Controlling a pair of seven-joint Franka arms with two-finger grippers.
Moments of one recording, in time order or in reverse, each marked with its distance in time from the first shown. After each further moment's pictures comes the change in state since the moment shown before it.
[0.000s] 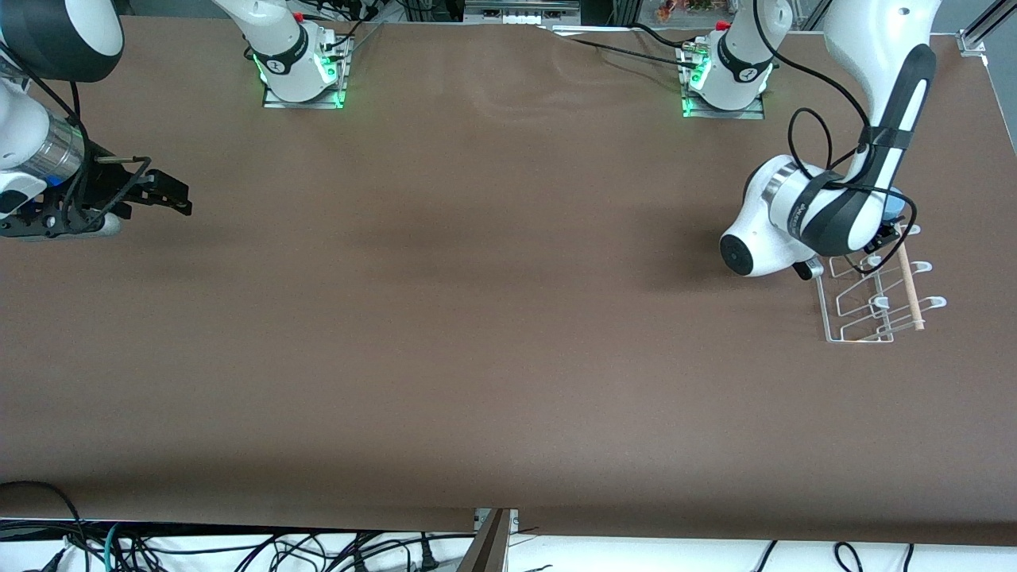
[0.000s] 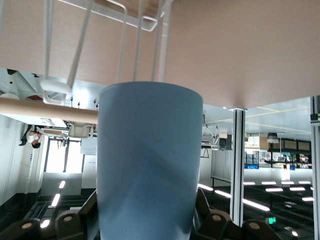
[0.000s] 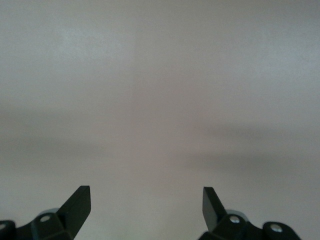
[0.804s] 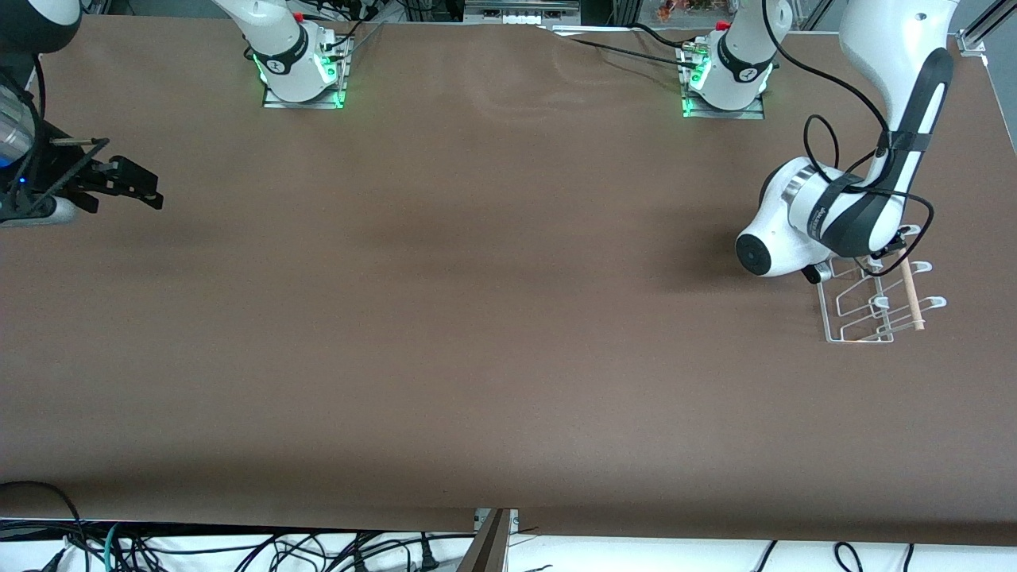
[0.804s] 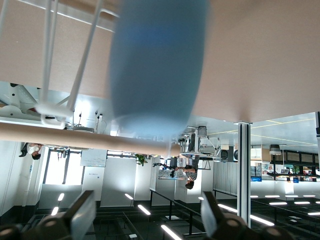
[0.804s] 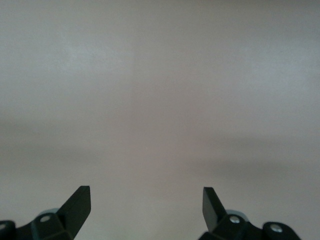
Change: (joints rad) left arm 0.051 -0.006 -0.004 -0.029 0.011 0.082 -0.006; right arm 0.002 0.000 -0.023 0.124 0.000 -0.074 -0.016
